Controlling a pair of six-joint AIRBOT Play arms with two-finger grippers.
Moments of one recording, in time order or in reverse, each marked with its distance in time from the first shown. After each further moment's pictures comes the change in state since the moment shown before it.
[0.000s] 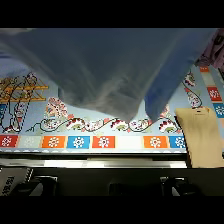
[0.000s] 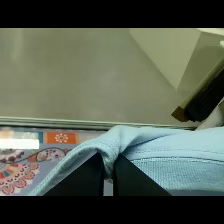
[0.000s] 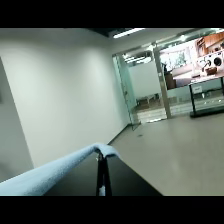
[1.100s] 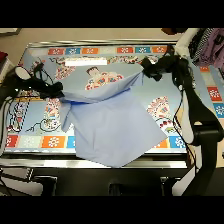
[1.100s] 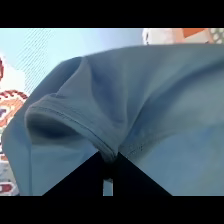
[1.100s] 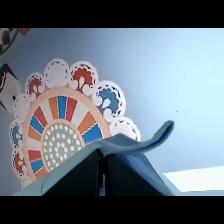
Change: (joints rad) left arm -0.040 -0.908 -0.322 -0.029 -0.042 -0.024; right arm -0.002 -1.191 0.015 0.219 -0.124 0.251
